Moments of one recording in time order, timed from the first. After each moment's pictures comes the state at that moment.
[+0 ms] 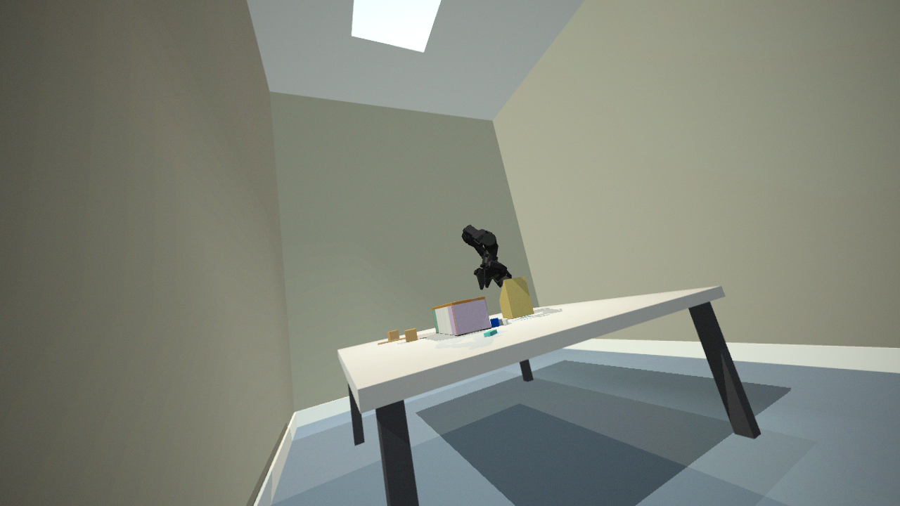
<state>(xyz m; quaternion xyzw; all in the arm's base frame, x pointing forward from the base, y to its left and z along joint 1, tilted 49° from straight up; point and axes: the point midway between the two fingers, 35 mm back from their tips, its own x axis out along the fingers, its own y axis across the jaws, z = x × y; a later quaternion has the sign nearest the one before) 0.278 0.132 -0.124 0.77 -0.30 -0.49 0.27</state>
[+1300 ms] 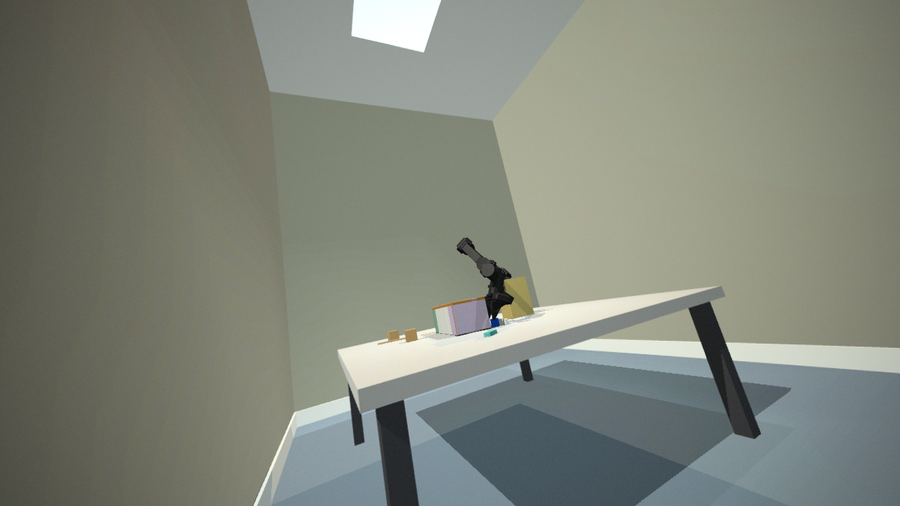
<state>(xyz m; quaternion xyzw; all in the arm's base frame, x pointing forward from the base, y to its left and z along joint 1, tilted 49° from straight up) 0.268 0.033 -0.210 0.77 -0.31 -0.49 0.28</state>
